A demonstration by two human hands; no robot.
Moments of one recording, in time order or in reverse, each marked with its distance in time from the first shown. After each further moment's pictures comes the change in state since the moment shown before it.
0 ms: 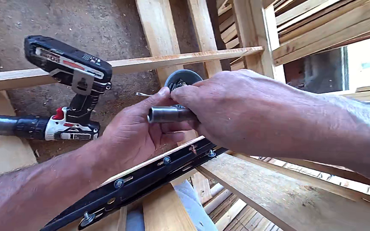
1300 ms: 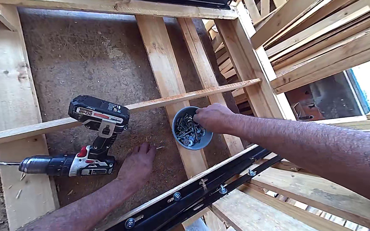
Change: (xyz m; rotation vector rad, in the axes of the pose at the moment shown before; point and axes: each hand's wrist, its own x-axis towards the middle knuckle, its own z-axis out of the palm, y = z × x) left_hand 0.039 -0.056 -0.124 2.128 0.301 -0.074; right_hand 0.081 0.131 0.117 -0.235 -0.248 0.131
